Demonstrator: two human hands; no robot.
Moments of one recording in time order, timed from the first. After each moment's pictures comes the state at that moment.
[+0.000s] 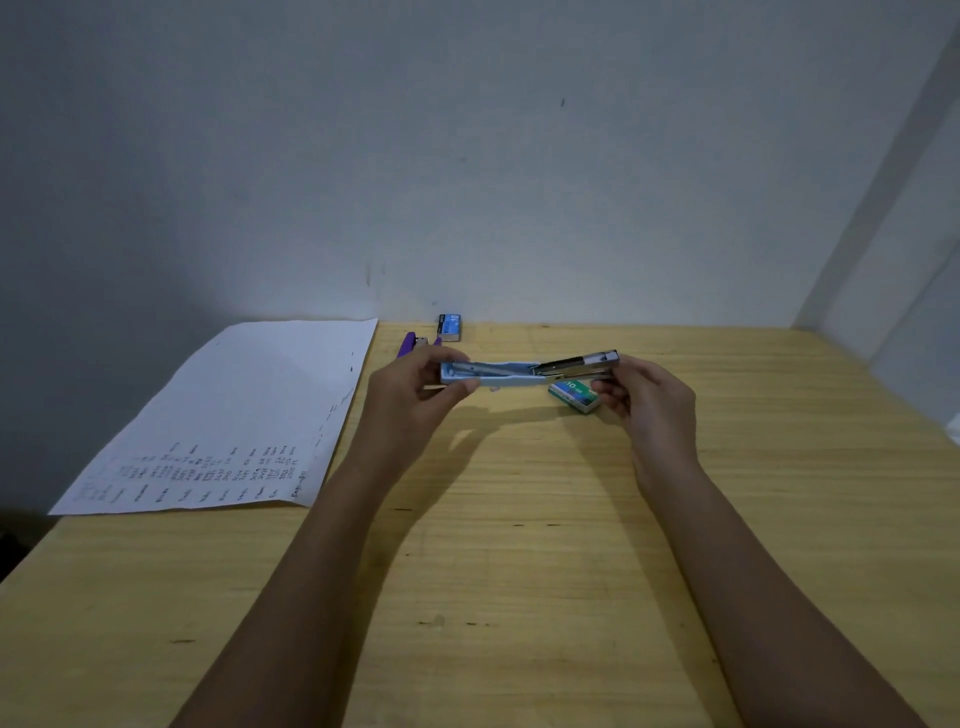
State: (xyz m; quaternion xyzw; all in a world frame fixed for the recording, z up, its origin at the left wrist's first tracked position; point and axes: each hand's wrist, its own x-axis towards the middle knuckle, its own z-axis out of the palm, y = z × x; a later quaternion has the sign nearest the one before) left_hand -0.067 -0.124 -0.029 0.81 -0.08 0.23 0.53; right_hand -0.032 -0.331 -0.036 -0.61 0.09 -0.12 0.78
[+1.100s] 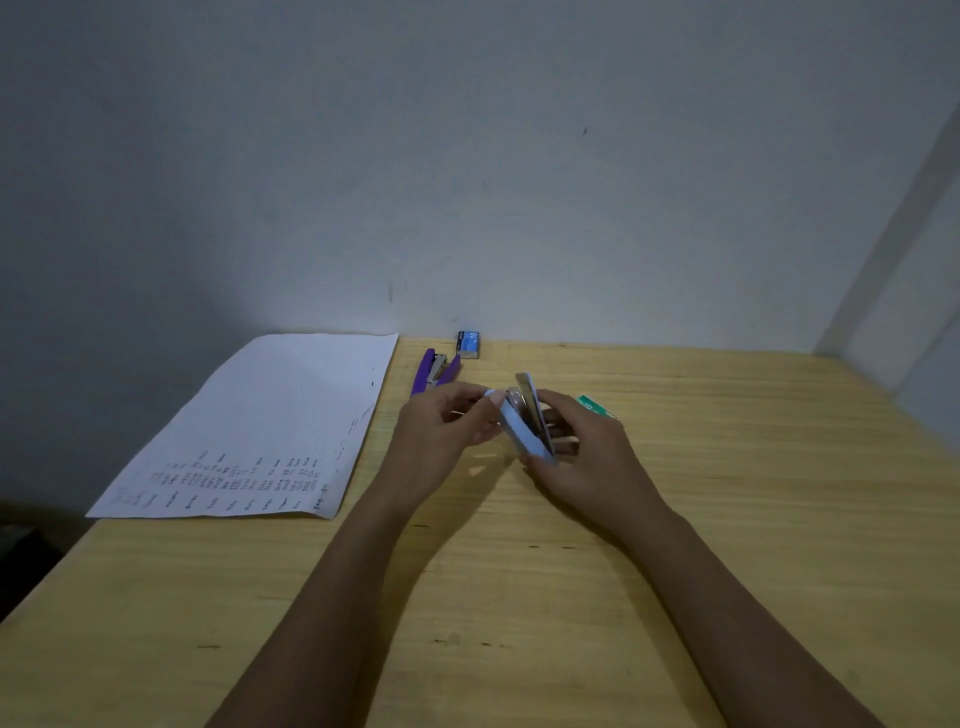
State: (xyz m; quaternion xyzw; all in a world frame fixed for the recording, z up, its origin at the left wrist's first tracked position) left_hand -0.073 -0.131 -0.031 0.77 -0.02 0.14 0.62; right_hand -0.059 -0.302 -0.042 -0.87 -0.23 -0.09 0.42
